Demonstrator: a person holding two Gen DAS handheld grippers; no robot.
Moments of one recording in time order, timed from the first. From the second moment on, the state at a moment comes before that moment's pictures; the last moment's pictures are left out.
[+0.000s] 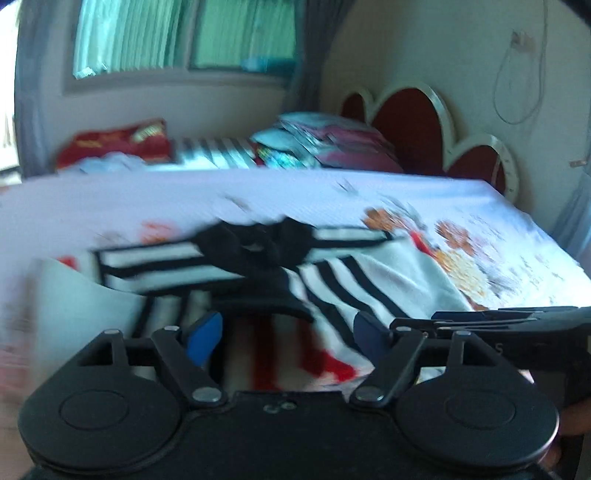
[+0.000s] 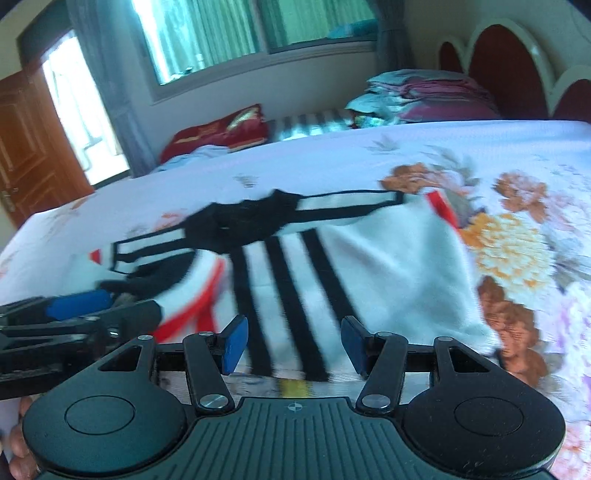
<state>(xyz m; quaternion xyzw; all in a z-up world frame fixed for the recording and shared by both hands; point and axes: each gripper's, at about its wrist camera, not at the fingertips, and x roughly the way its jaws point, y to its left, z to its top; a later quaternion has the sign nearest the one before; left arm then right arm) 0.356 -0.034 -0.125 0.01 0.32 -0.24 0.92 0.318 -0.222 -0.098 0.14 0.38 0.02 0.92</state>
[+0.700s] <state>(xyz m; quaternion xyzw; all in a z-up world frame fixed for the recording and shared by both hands) 0.335 0.078 -0.172 0.07 0.34 -0.06 0.94 0.365 -0.140 -0.111 0.03 0.38 0.07 0.92</state>
